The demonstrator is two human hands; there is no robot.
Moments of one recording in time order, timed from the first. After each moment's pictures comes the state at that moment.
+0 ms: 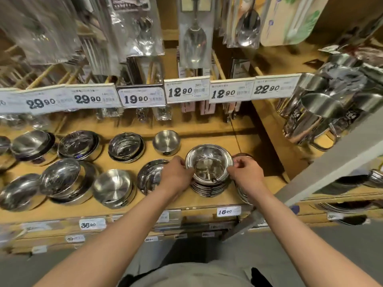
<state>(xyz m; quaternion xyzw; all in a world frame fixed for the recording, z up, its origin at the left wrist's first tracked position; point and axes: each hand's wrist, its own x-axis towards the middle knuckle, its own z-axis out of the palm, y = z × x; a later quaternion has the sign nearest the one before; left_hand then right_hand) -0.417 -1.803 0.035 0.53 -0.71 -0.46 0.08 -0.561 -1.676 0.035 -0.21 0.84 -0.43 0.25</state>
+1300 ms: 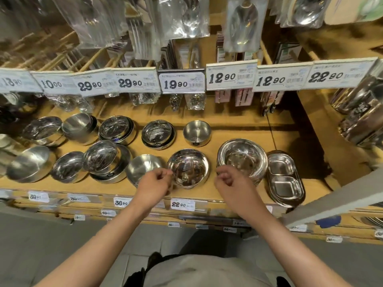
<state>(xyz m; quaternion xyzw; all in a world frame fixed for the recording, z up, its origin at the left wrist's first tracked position) -0.287 -1.822 0.014 0.58 -0.62 -0.50 0.16 -0.474 -1.689 0.026 -0.39 0.74 -0.42 0.35</state>
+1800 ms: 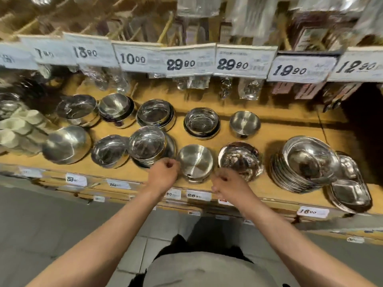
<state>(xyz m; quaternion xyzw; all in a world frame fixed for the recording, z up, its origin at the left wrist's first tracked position) -0.179 -1.913 -0.017 0.64 -0.59 -0.47 0.16 -0.349 -1.797 -0.029 -0.28 0.73 -0.36 0.51</state>
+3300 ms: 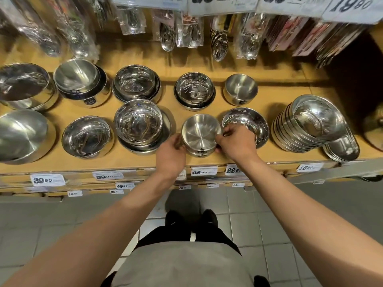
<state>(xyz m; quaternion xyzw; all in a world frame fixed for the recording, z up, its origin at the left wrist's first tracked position) -0.174 -1.931 -0.064 0.53 -0.65 -0.52 0.15 -0.327 -1.851 -0.025 -0.24 0.88 -0.32 0.27</state>
